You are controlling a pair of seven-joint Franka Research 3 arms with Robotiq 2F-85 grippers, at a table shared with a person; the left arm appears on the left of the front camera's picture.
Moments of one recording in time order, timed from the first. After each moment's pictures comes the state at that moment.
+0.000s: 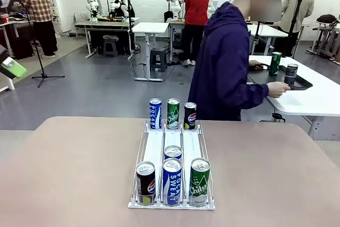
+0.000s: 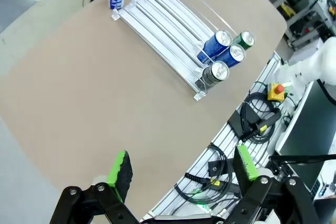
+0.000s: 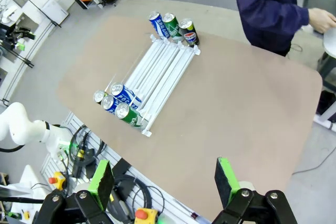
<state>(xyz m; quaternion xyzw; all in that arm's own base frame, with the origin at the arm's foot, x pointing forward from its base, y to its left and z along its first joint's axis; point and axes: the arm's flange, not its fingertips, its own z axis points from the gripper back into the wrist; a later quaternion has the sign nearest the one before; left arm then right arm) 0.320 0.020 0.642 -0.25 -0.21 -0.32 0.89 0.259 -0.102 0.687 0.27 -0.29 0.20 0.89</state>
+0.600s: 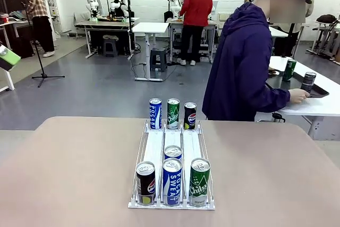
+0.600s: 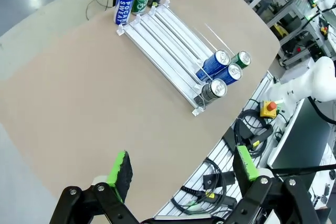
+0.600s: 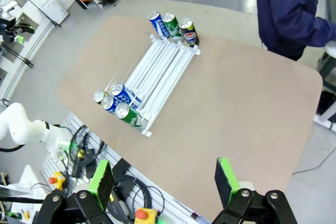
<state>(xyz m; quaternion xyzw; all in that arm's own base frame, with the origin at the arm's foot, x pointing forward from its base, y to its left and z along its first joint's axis) 0.338 0.041 0.645 -0.29 -0.23 -0.30 0.88 0.259 -0.102 0.687 0.27 -0.29 0.20 0.89</state>
